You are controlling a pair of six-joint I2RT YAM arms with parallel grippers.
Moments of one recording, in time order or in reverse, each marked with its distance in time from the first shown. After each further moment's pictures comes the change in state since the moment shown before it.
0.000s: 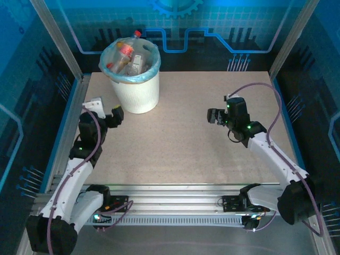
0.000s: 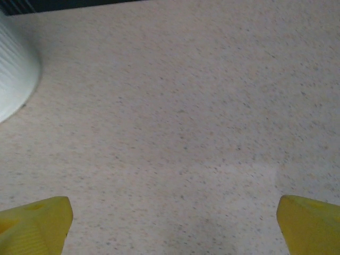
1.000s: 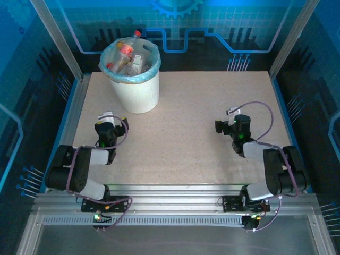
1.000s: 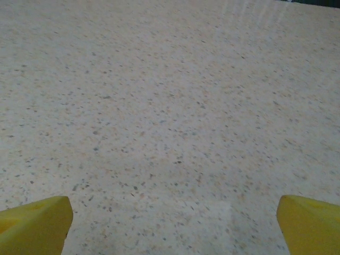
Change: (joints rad) left arm 0.034 0.676 -0.308 0.922 -0.136 0.106; right arm -0.222 0.293 -0.443 0.913 -0.124 -0.366
